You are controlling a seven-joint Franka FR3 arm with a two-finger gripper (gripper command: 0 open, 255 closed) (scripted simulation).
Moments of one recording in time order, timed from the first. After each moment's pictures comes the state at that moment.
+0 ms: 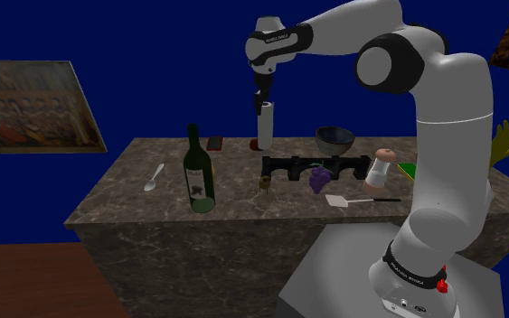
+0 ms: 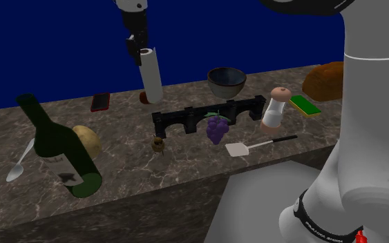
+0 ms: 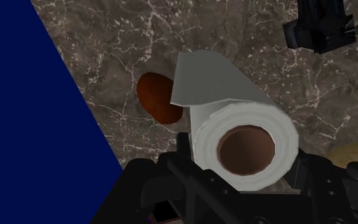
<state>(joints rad) -0.15 0.40 -0.16 -1.44 0.05 1.91 -0.65</state>
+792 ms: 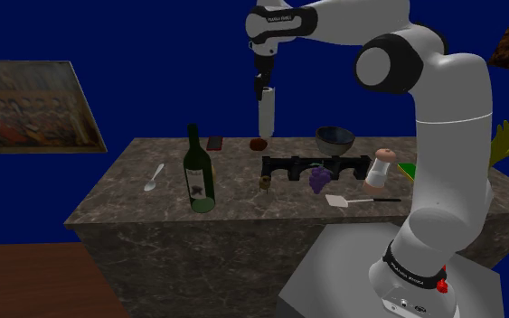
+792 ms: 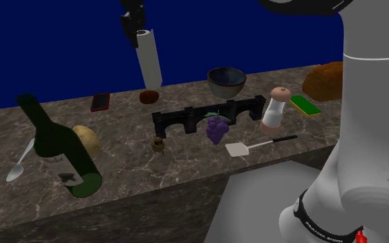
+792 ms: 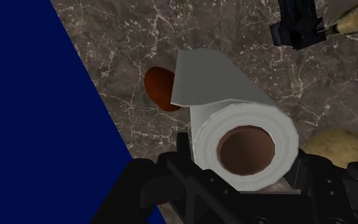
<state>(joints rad) -0.16 0.41 -0.16 -1.27 0.05 1.75 -0.65</state>
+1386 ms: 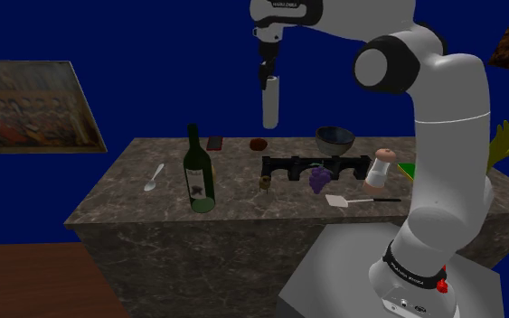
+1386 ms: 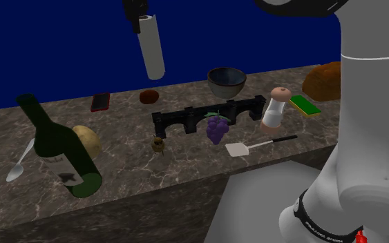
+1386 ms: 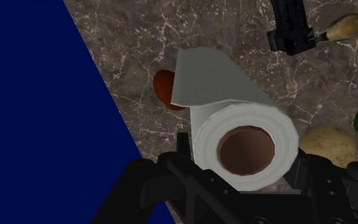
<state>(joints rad) -0.19 0.42 -0.16 -1.13 0.06 1.63 -0.67</state>
